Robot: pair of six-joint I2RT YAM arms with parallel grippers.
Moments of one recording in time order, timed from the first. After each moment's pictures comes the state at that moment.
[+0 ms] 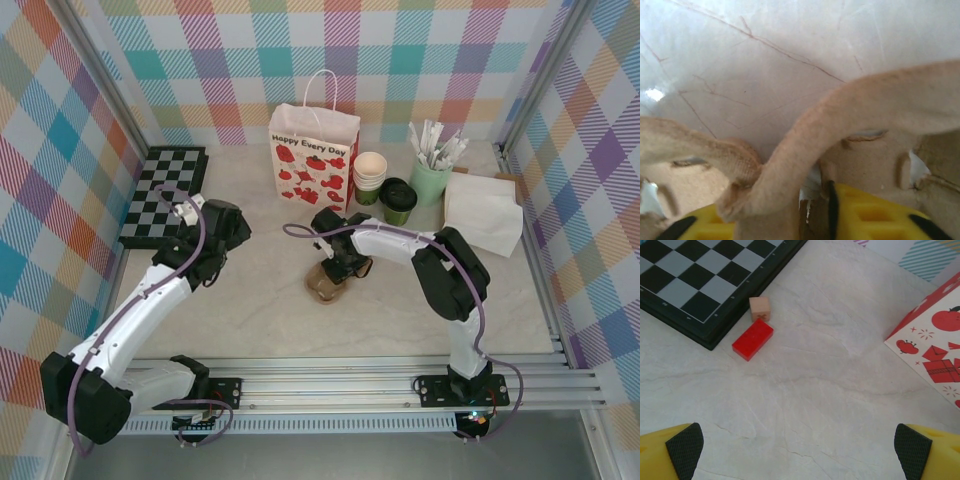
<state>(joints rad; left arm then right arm) -0.42 1.13 1.00 -0.70 -0.52 -0.79 0.77 2.00 1.41 -0.82 0.04 0.09</state>
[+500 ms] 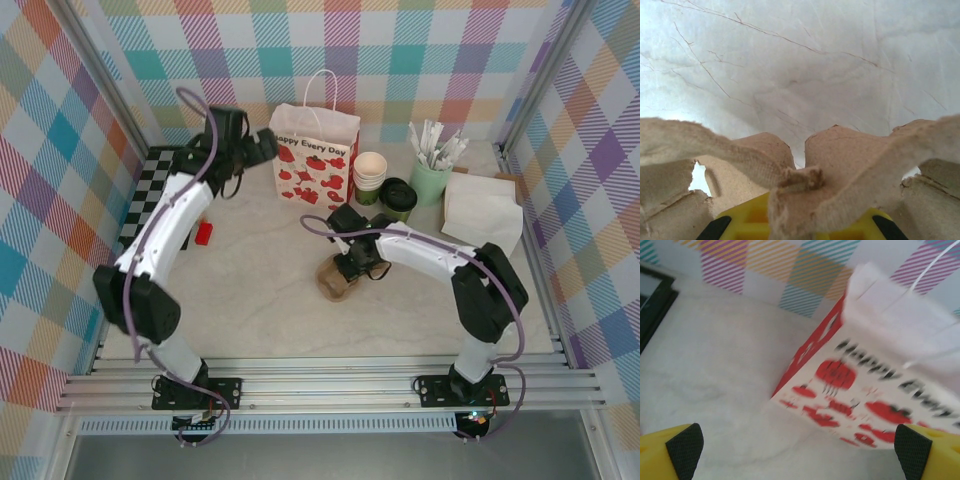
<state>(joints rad) -0.29 1.74 1.85 -0.72 -0.13 -0.52 0.75 1.74 1.26 -0.81 0.05 0.18</state>
